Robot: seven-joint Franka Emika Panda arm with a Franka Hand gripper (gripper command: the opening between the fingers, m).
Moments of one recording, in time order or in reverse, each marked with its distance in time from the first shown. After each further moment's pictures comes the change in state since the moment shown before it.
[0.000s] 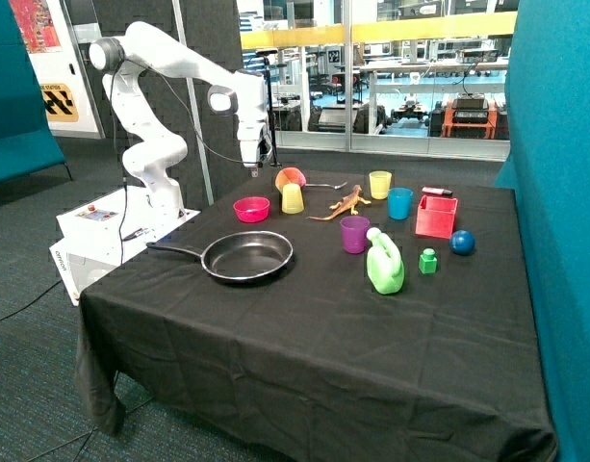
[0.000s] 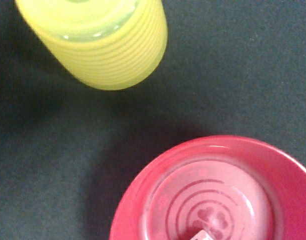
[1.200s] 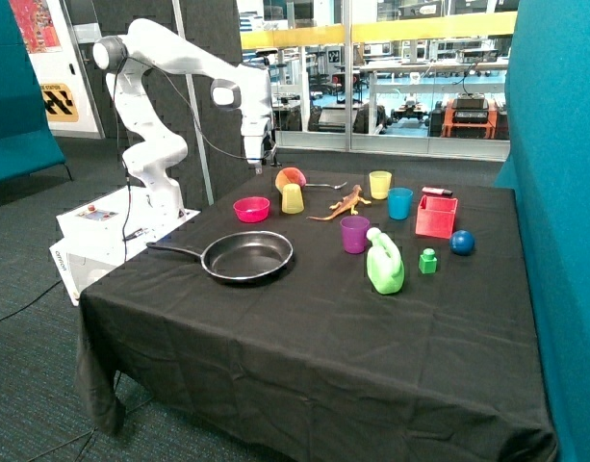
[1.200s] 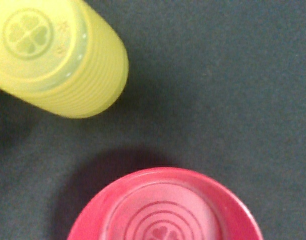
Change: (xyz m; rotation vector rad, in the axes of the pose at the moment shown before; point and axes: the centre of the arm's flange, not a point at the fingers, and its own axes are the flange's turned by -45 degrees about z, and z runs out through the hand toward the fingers) arm 0.020 0.031 -0.021 0.001 -0.003 -0.008
